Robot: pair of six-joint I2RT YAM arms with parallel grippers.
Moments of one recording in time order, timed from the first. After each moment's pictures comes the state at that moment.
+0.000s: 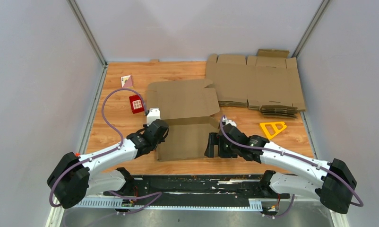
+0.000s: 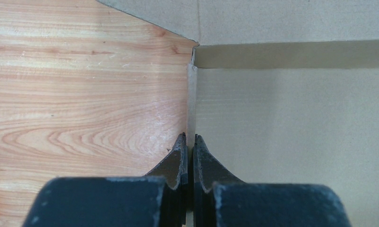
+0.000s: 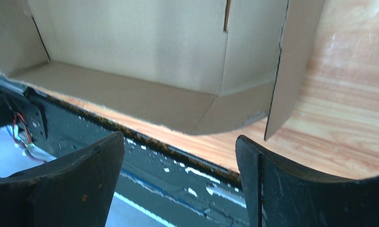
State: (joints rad) left arm -0.76 1.12 0.53 -0.28 -0.58 -0.63; right arm 0.94 1.05 0.65 -0.55 0.02 0.86
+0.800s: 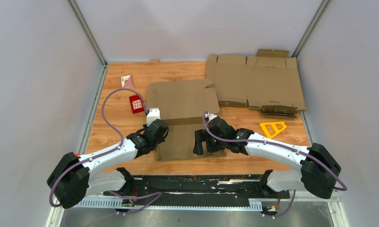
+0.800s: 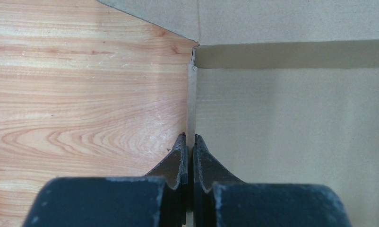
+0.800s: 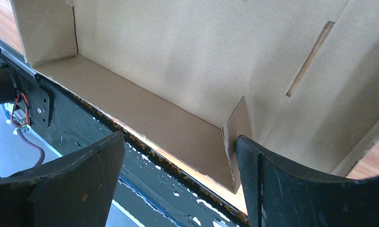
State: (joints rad) left arm -0.76 1.12 0.53 -0.28 -0.57 -0.63; right arm 0.94 1.27 0.75 -0.35 -0.06 0.67
